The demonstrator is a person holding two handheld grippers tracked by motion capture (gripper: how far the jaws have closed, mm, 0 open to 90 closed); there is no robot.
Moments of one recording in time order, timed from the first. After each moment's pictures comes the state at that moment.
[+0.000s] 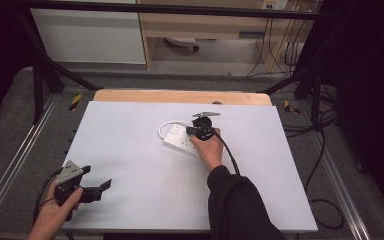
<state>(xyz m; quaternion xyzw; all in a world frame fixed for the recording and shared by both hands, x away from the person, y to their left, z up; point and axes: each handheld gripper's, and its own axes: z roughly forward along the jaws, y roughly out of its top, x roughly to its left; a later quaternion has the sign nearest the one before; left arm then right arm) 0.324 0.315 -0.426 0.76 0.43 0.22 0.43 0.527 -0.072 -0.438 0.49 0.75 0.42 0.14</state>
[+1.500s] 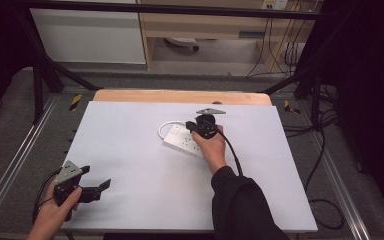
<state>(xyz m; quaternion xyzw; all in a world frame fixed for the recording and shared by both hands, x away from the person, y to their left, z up) 0.324 0.318 -0.426 0.76 0.44 0.22 0.43 0.518 -0.080 -0.414 0.46 0.73 0.48 0.15</state>
